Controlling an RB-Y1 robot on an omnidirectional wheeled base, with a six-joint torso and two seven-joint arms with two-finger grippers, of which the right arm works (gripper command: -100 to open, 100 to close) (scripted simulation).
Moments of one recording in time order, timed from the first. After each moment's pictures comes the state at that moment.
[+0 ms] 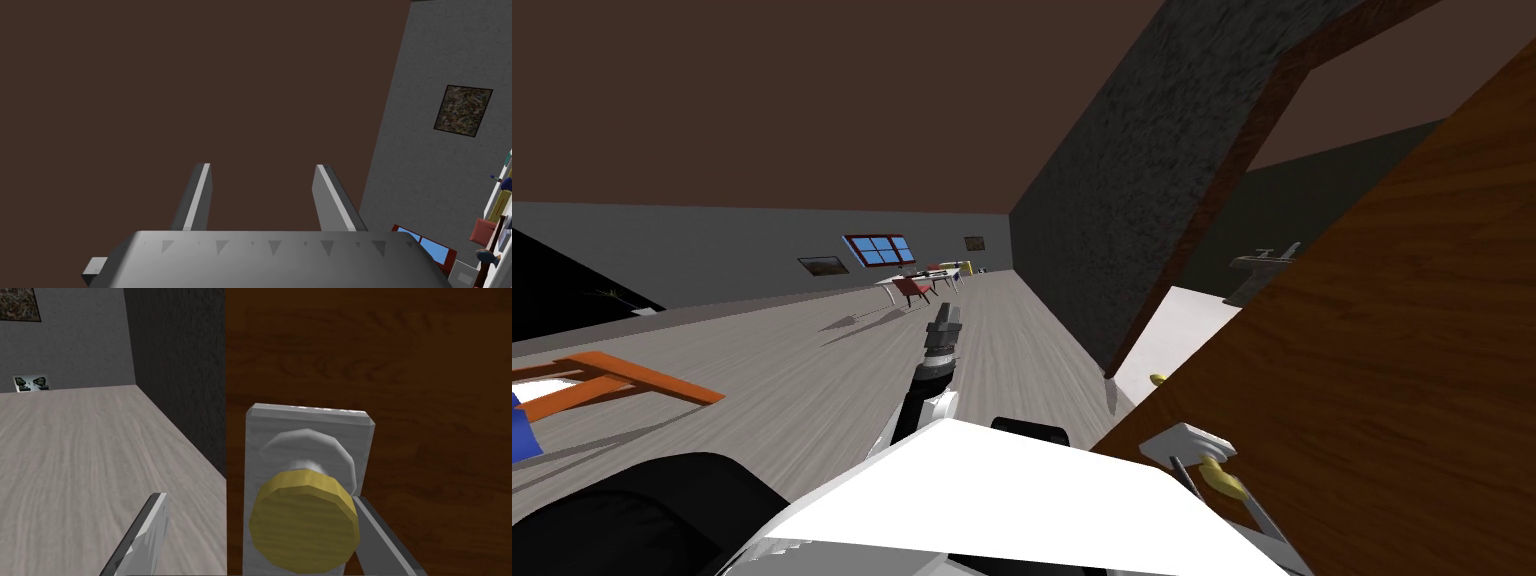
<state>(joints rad) 0.85 -0.82 0.45 -1.49 -0.78 -1.23 -1.47</state>
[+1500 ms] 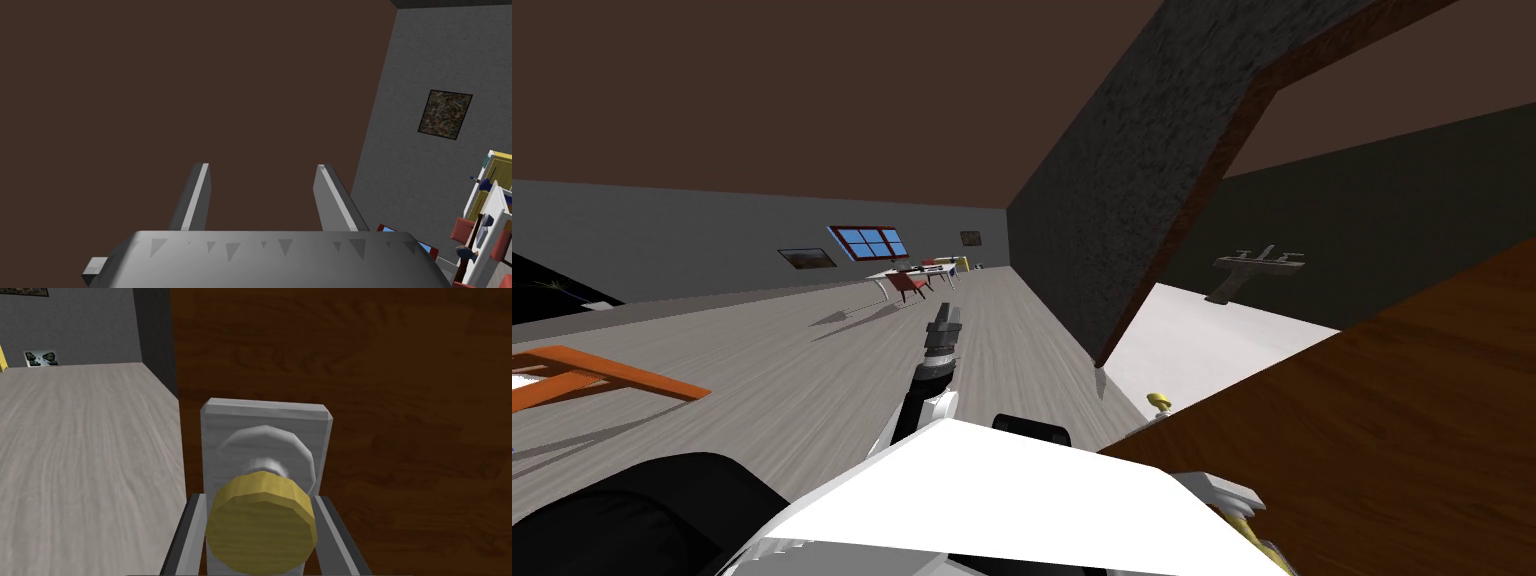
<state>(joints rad) 0.92 -0.84 0.53 -1.35 -0.73 -1.39 -1.56</state>
